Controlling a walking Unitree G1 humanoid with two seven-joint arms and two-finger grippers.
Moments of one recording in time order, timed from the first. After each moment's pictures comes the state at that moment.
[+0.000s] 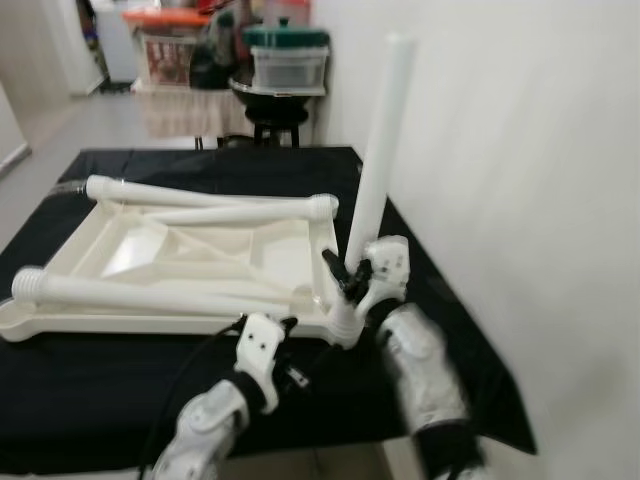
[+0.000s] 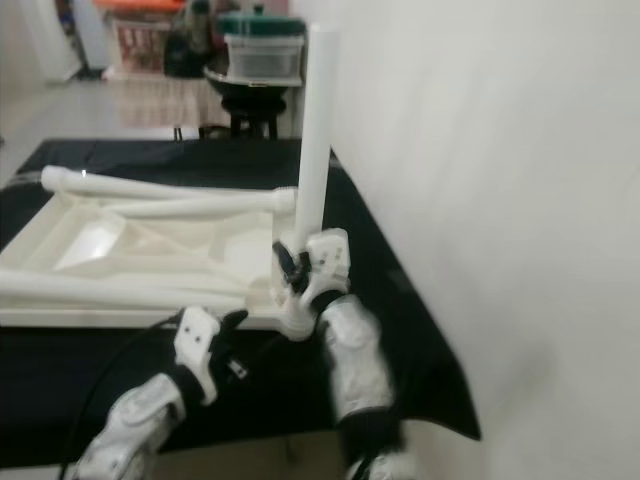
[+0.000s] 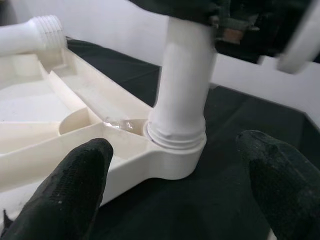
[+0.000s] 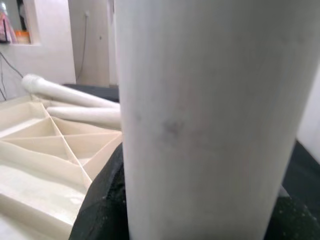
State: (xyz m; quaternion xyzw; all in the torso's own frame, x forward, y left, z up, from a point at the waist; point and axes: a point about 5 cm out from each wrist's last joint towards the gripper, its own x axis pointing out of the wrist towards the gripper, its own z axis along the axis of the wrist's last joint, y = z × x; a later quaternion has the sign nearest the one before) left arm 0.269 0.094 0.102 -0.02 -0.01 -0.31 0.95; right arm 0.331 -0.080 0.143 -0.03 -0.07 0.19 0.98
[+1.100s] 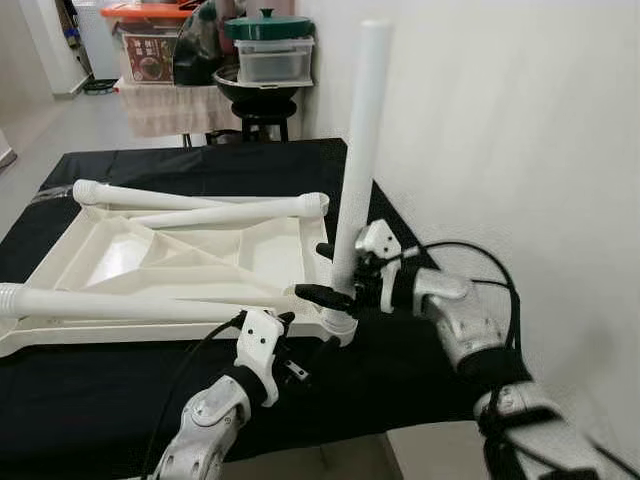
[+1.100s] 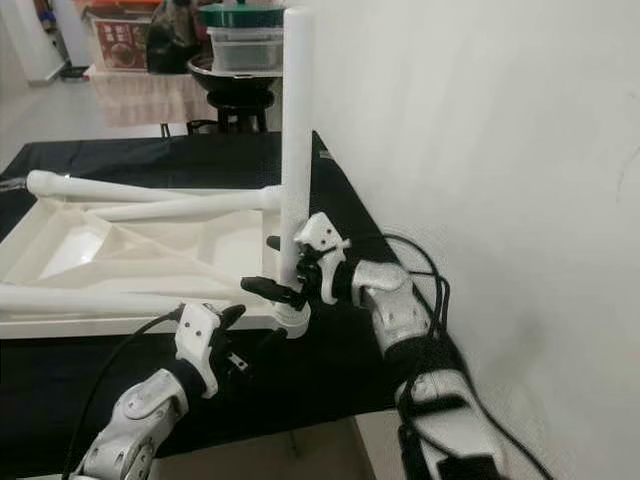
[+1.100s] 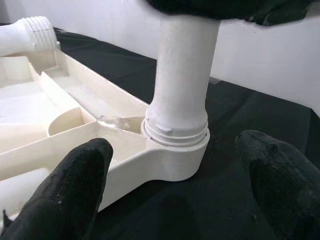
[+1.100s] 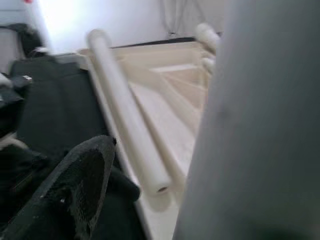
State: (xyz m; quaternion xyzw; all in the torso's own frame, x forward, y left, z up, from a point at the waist) left arm 0.275 0.091 0.104 -0.02 -0.02 -0.31 0.95; right arm 0.365 -0.121 0.185 -0.08 0.03 0.57 0.82
